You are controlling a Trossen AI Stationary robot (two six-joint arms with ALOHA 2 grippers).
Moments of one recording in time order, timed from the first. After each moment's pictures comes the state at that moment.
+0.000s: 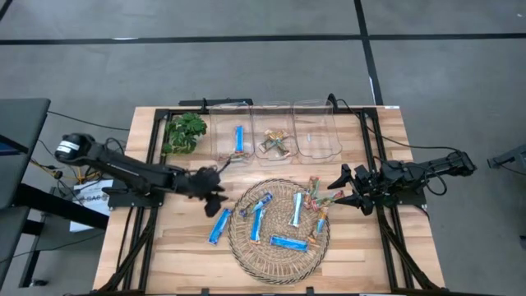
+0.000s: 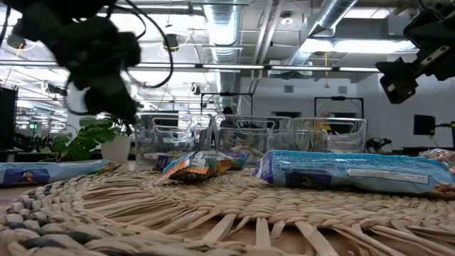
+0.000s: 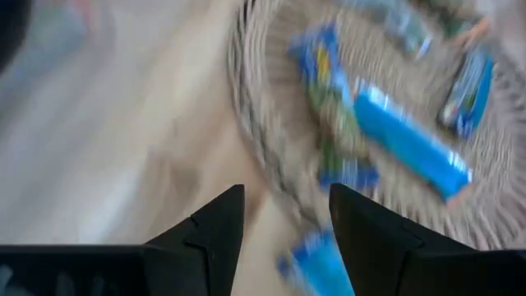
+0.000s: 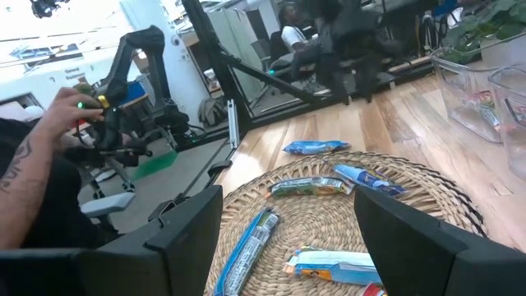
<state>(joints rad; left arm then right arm) -0.21 1.14 0.48 -0.12 -0.18 -0.66 0.23 0.08 0.01 0.02 -0.08 0.35</state>
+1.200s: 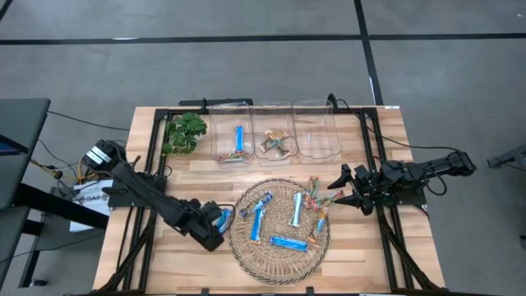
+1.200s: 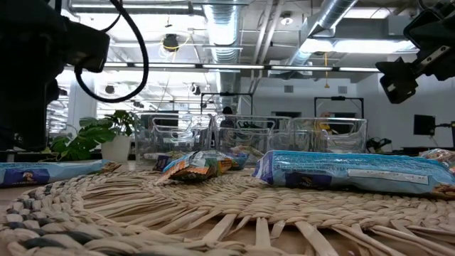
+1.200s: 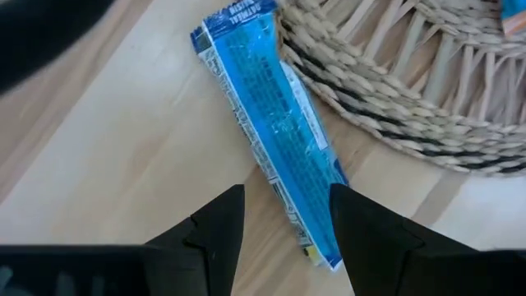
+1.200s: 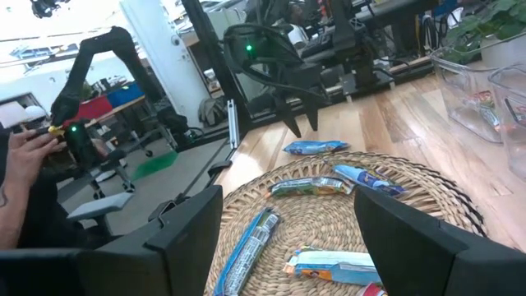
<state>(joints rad) -0.60 1.56 0.88 -0.65 -0.19 -1.25 0.23 0.08 0.01 0.02 -0.08 0.35</state>
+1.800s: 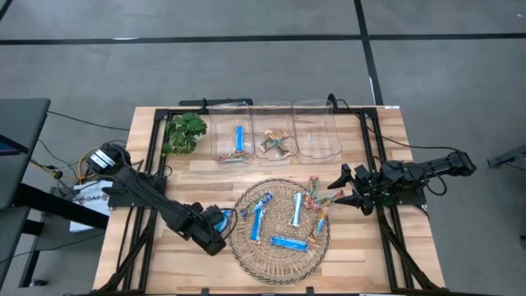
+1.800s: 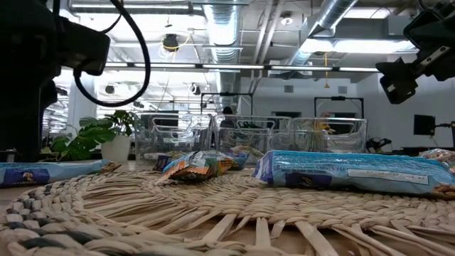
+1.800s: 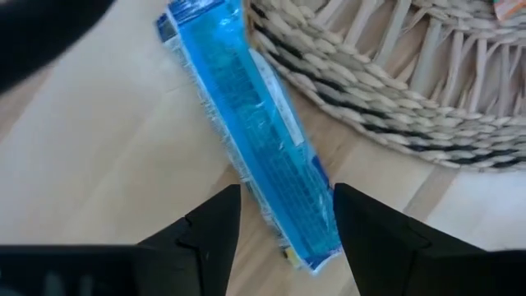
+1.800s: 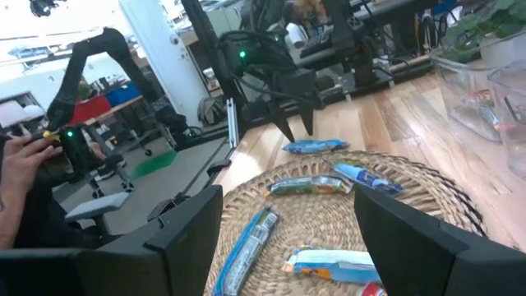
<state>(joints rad) -0.62 1.62 0.91 -0.62 -0.18 -1.26 0.23 0.08 0.01 0.02 -0.08 0.35</state>
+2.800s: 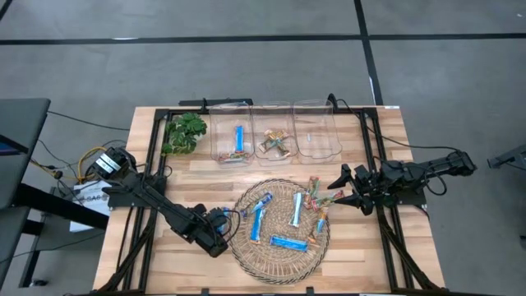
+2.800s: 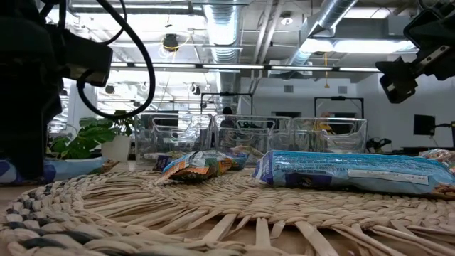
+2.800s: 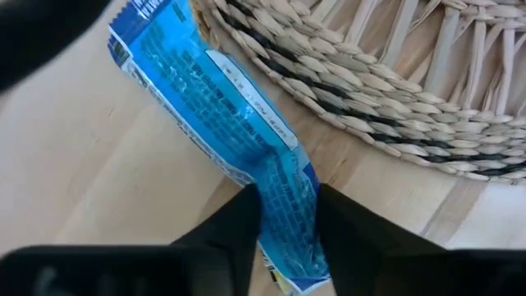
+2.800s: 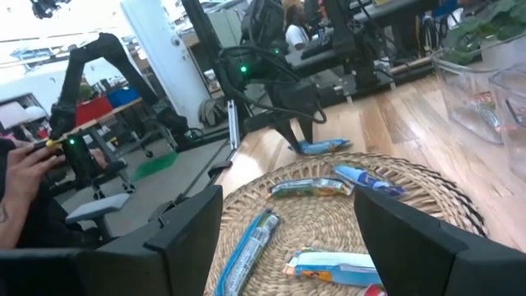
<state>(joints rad) -0.62 1.69 0.91 -0.57 -0.21 -1.22 0.23 0.09 0.01 0.03 -0.08 0.35</state>
